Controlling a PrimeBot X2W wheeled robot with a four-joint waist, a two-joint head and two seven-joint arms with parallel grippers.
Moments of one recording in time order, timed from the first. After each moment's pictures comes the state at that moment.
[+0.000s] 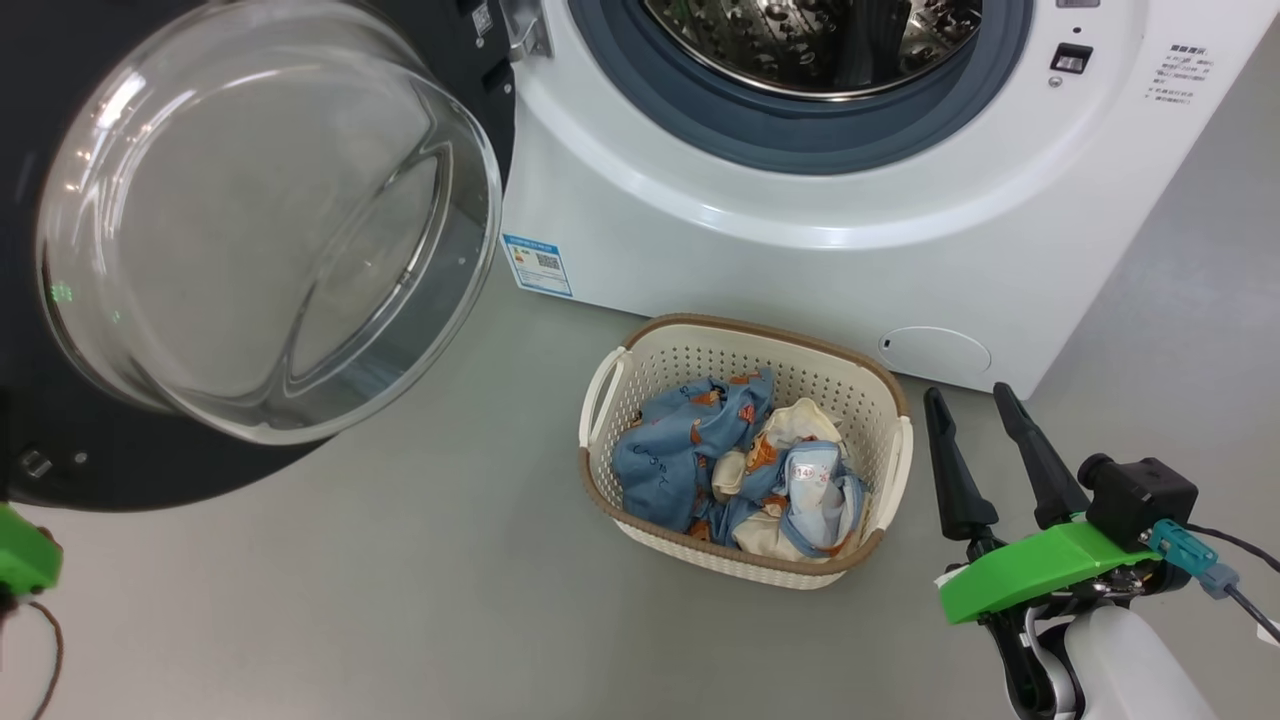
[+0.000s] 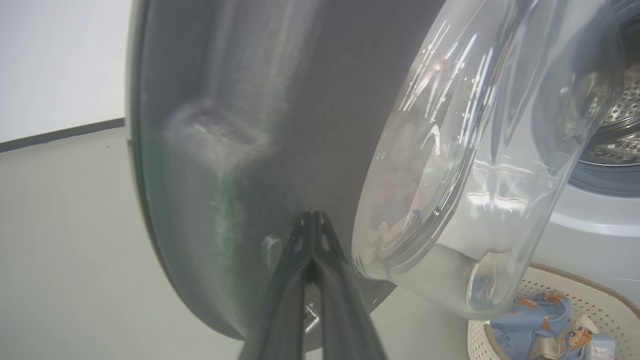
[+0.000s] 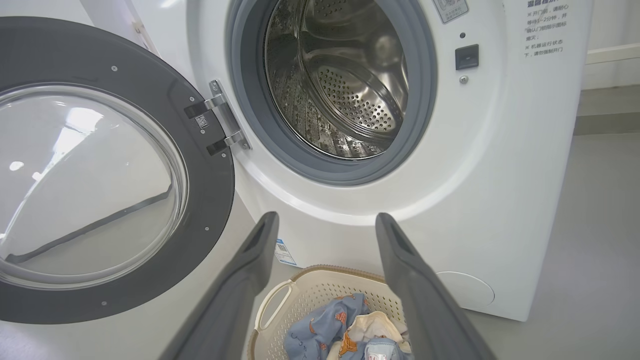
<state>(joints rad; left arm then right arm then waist) -0.70 0.62 -0.51 1.00 -0.92 -0.14 -0.25 -0.23 -0.06 0.10 0.35 0.35 0.13 -0.25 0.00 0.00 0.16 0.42</state>
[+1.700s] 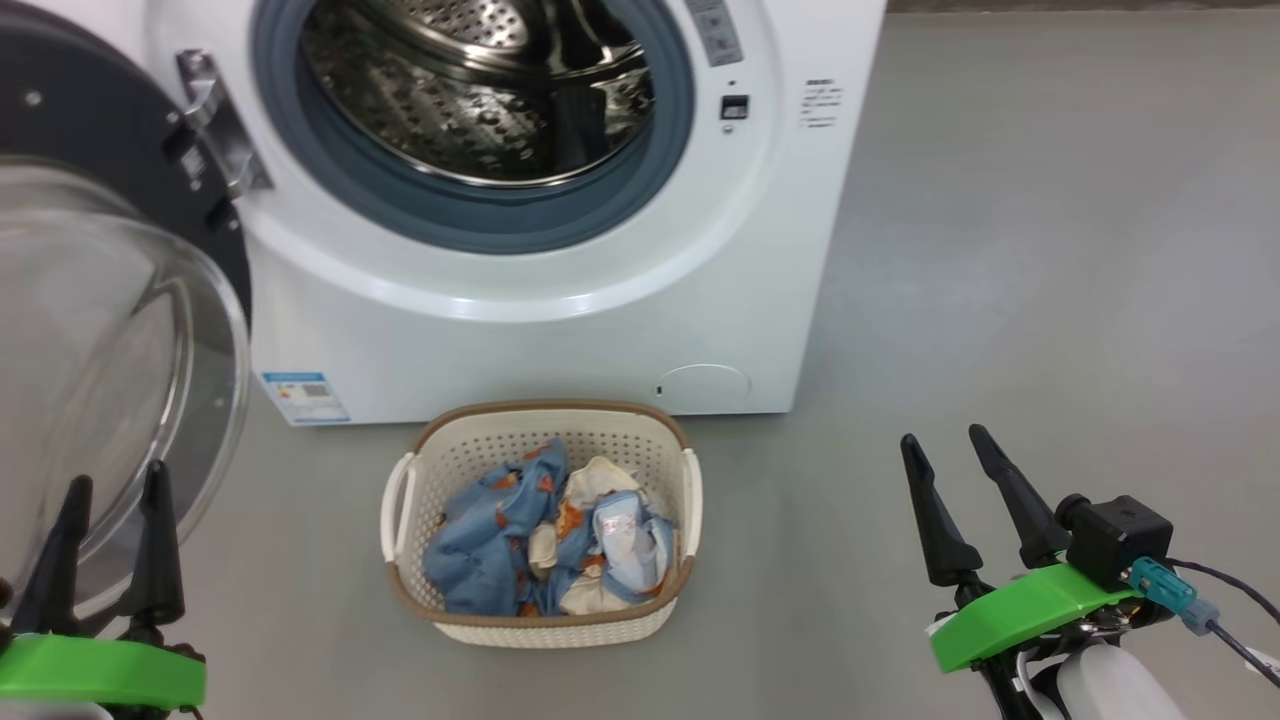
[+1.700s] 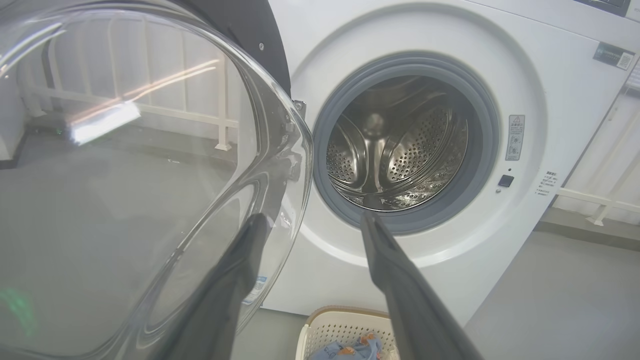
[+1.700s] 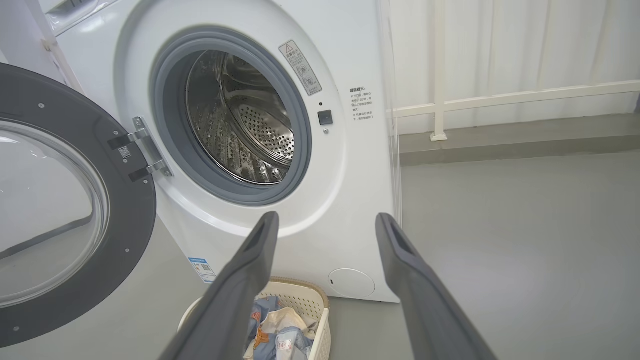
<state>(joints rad) -0.18 0.39 -0.08 0.34 -0.67 -0.11 -0.26 -0.17 -0.09 0.17 0.32 0.36 0.13 -0.25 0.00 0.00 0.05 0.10</state>
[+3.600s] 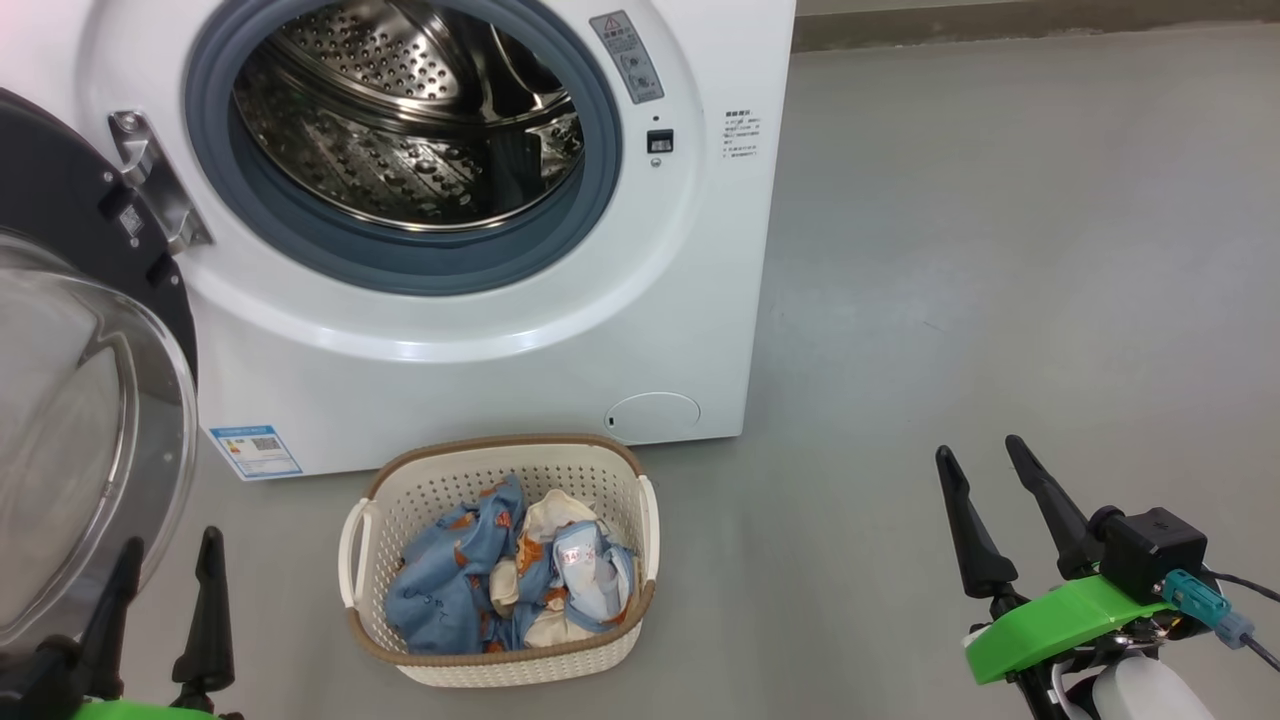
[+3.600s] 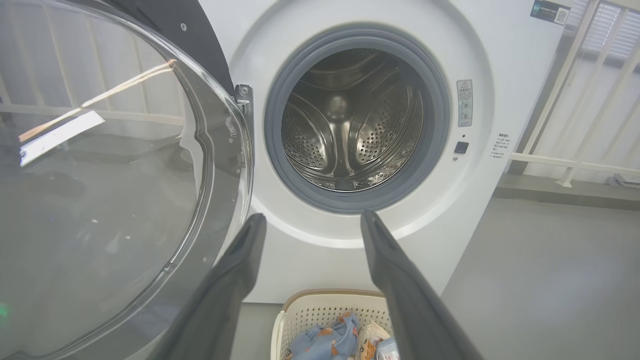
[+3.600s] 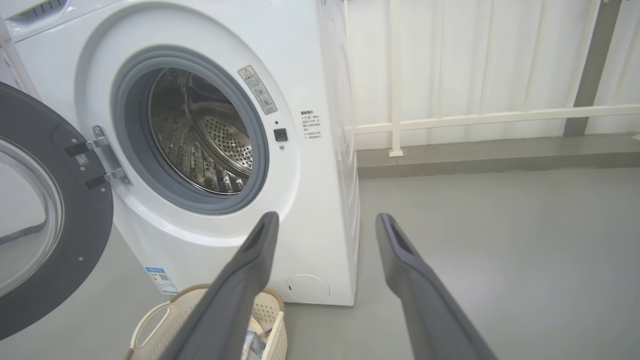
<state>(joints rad) -0.05 0.33 -0.07 0.26 -0.54 -0.09 -0.26 -0.14 -0.14 0.15 0.30 0.35 0.13 -0.25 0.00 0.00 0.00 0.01</state>
